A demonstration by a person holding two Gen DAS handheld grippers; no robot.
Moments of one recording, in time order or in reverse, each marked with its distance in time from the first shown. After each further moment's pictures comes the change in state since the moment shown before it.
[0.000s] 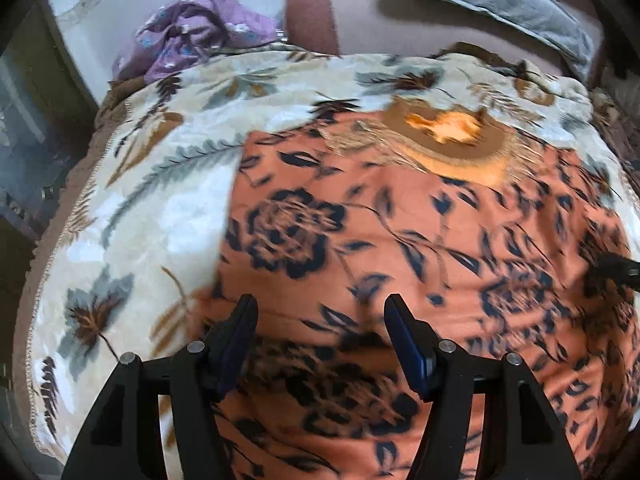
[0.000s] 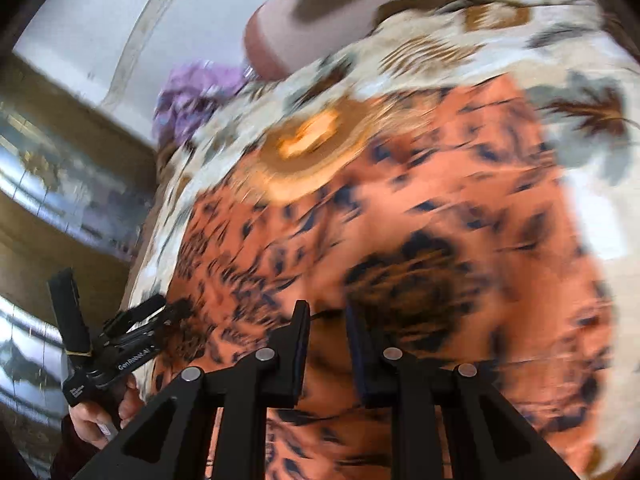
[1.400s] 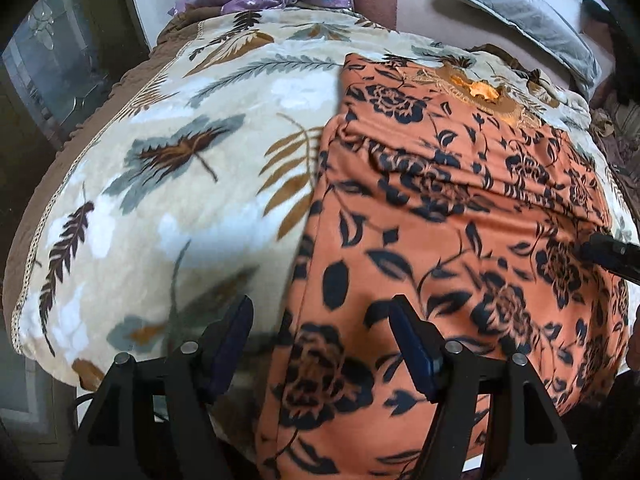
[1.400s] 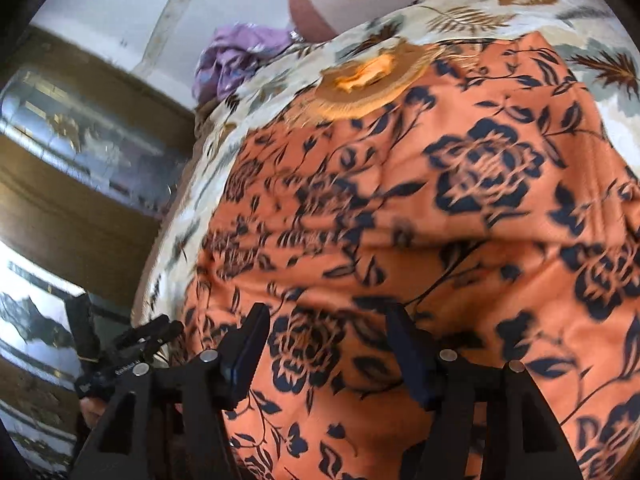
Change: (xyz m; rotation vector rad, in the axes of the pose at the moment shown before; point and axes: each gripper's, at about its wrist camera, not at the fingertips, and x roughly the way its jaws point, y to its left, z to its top) left arm -0.062 0.085 -0.148 -0.148 0.073 -0.057; right arm 0.014 0.061 -0.088 -0.135 0.159 0.134
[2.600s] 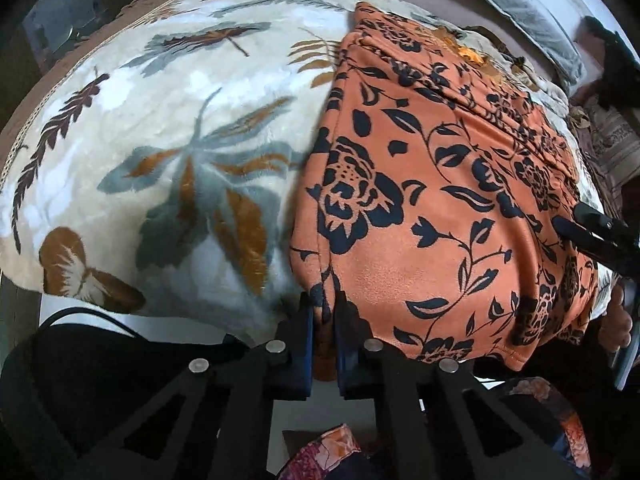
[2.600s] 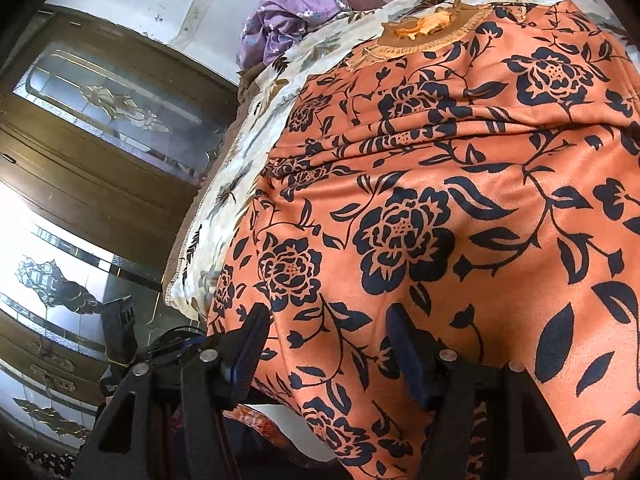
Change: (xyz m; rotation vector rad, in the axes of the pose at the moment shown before) left arm -0.011 0.043 -0.080 -0.084 0.134 -0.163; right arm 0.001 0.041 -0.062 -0.025 0.017 0.120
